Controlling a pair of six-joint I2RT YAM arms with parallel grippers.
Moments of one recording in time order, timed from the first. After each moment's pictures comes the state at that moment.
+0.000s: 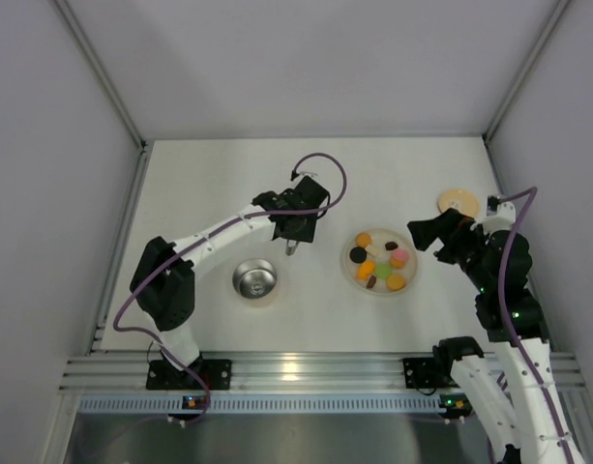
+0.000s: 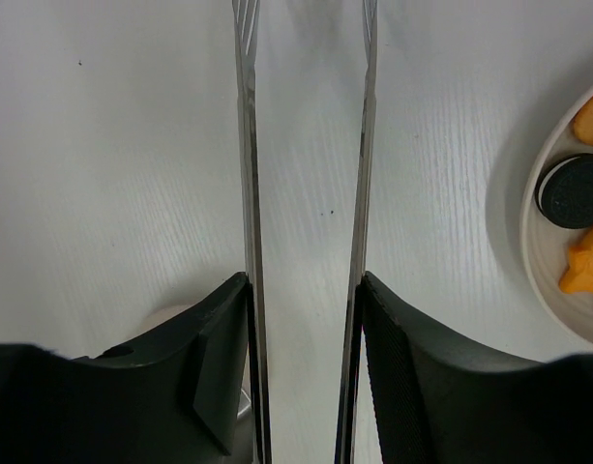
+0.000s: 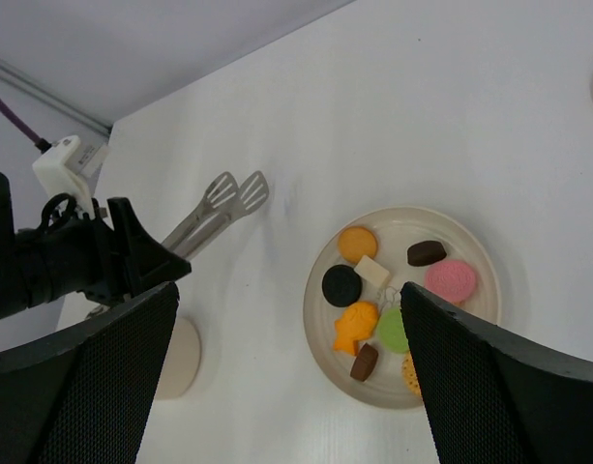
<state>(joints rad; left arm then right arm) -0.79 1.78 1.46 -0.72 -0.36 -0.50 0.11 0.52 0.76 -0.48 -0.15 0.57</state>
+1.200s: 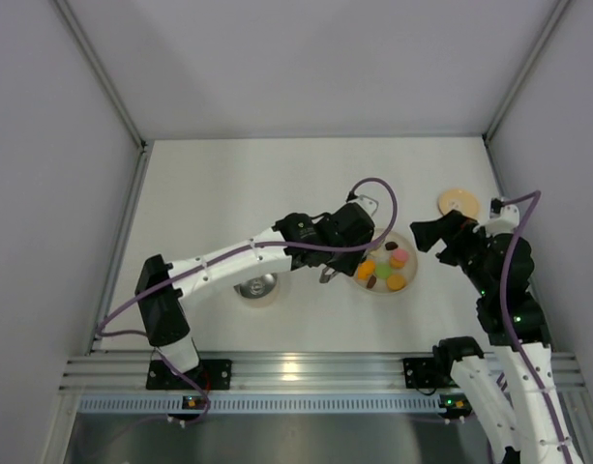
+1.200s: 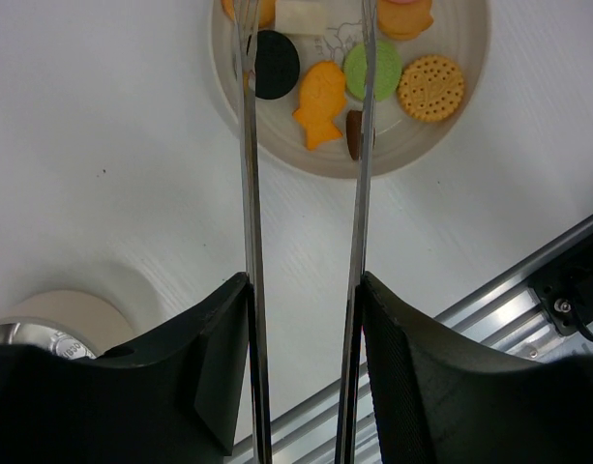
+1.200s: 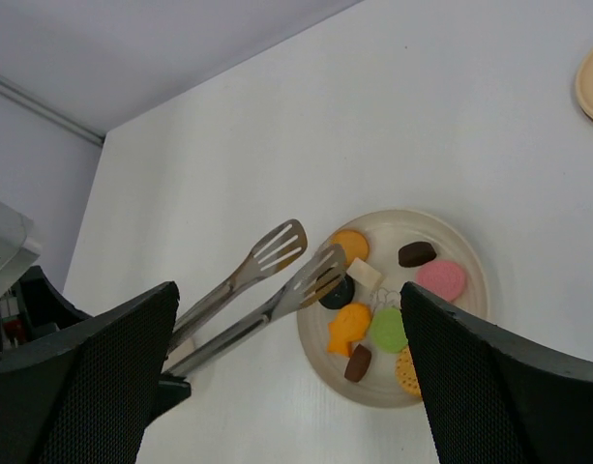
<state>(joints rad) -1.11 1.72 1.63 -0.83 -0.25 -0.47 0.11 0.50 0.76 -0.49 -0.12 0.57</state>
